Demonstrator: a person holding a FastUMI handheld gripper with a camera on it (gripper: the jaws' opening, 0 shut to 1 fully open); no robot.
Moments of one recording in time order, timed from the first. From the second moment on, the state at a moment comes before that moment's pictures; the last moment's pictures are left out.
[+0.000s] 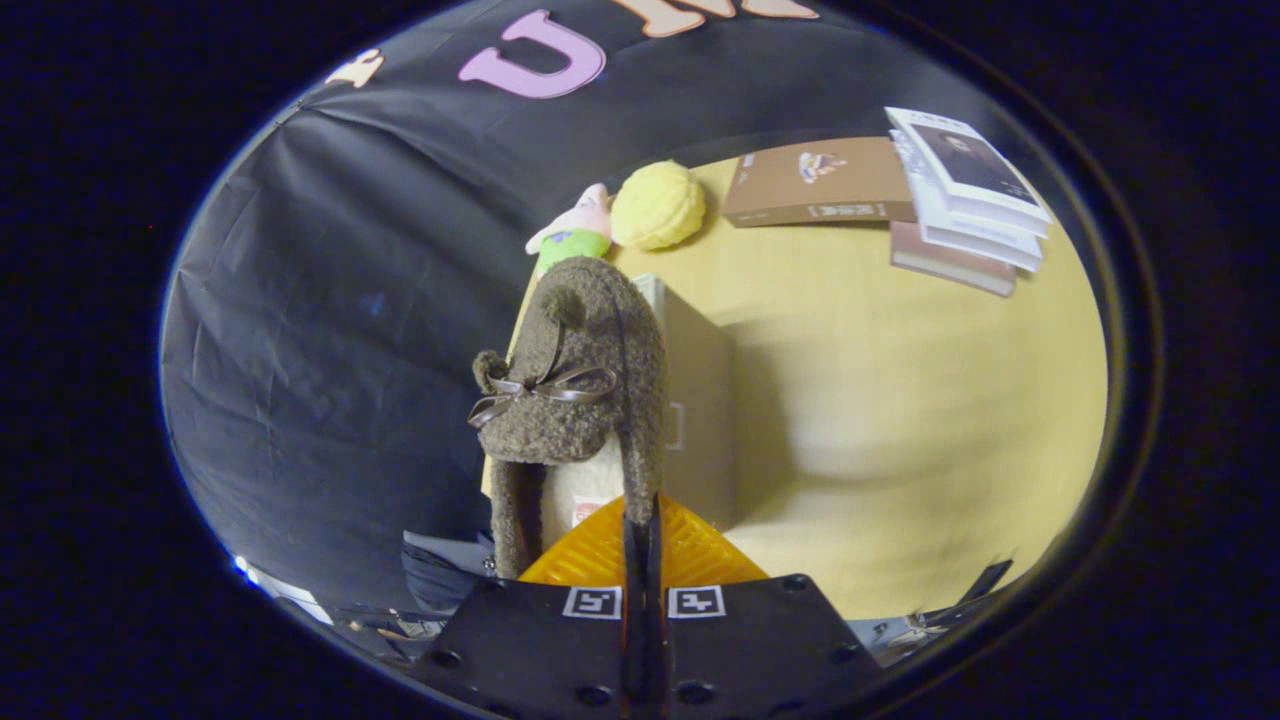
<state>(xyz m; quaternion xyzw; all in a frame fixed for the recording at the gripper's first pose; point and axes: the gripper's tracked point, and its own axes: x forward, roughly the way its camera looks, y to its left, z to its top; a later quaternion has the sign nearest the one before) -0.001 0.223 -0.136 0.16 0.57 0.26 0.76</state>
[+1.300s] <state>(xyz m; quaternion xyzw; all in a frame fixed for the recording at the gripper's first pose) 0.012 0.260 -0.154 0.09 0.50 0.25 0.82</state>
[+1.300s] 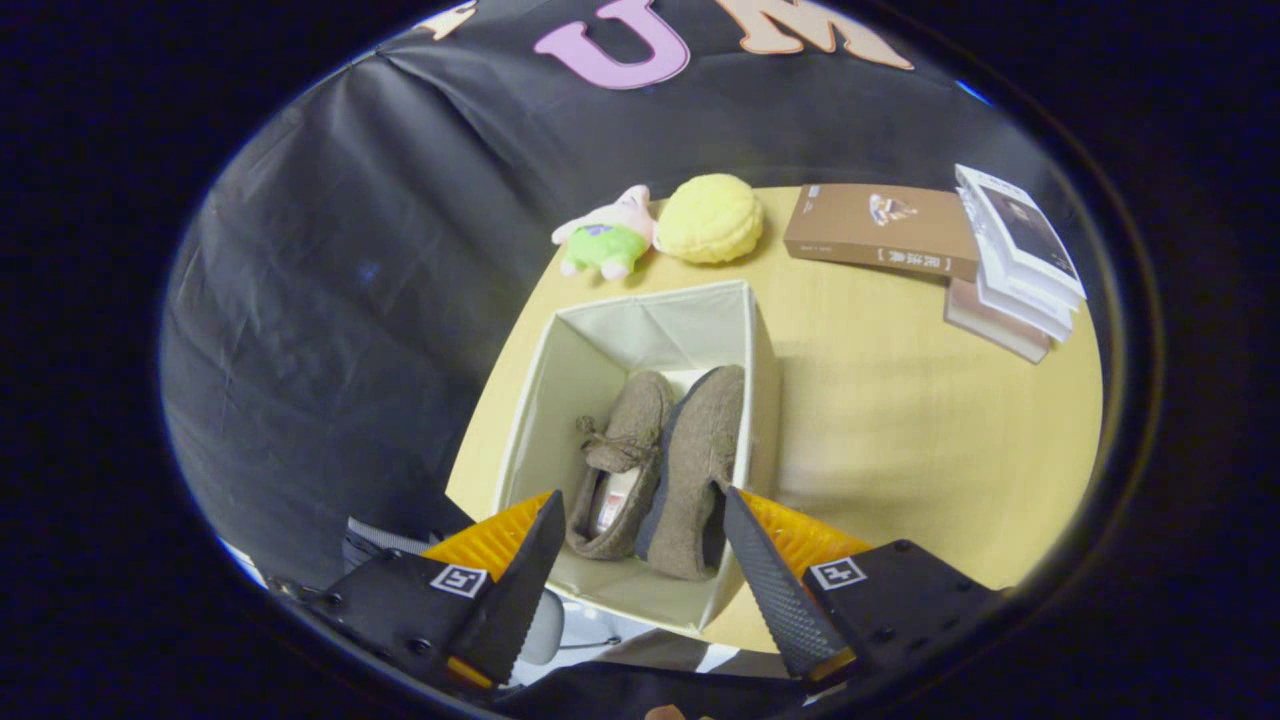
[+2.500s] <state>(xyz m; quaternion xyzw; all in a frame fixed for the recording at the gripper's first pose) 0.030 0.038 0.057 0.04 -0.03 0.08 1.00</state>
